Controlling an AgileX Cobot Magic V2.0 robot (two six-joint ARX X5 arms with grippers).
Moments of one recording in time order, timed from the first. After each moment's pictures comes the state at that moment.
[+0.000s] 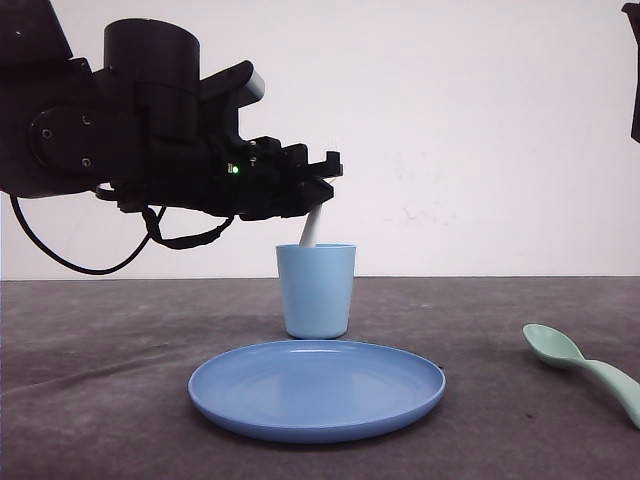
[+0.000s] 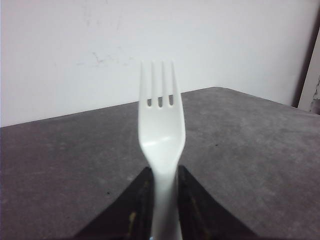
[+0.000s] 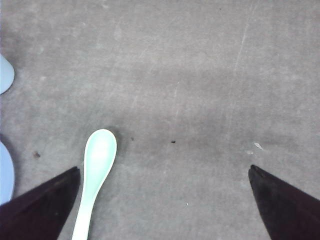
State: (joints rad) left arm -0.59 1.91 0.82 1.13 0.07 -0.02; right arm 0.08 0.95 0.89 -0.78 -0.10 0.07
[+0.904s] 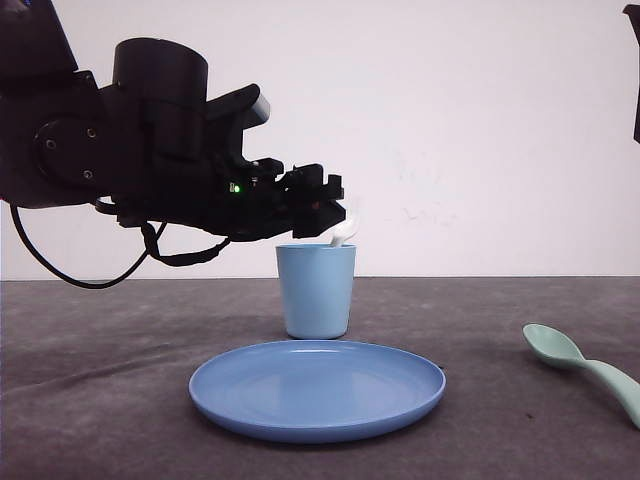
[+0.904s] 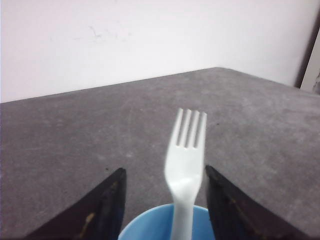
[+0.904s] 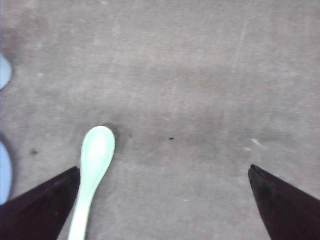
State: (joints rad) left arm -0.59 1.93 0.82 1.09 0.08 -0.03; right arm 0.08 0.95 0.89 -0.79 -0.08 0.07
